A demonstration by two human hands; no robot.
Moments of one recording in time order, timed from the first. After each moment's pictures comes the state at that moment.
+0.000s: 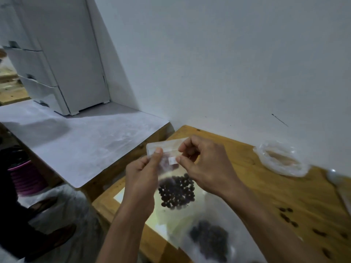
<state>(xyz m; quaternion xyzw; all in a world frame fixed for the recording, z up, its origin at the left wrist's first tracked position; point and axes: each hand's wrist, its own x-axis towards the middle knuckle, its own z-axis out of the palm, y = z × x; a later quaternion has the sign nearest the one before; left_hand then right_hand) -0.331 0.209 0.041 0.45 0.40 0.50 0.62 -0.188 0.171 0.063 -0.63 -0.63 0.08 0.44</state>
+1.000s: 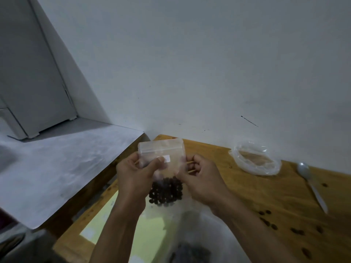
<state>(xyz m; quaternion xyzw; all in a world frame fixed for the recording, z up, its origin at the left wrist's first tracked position) -0.270 0.254 0.038 0.53 0.40 0.48 0.57 -0.140 0.170 0.034 -0.66 -0.39 0.31 0.56</state>
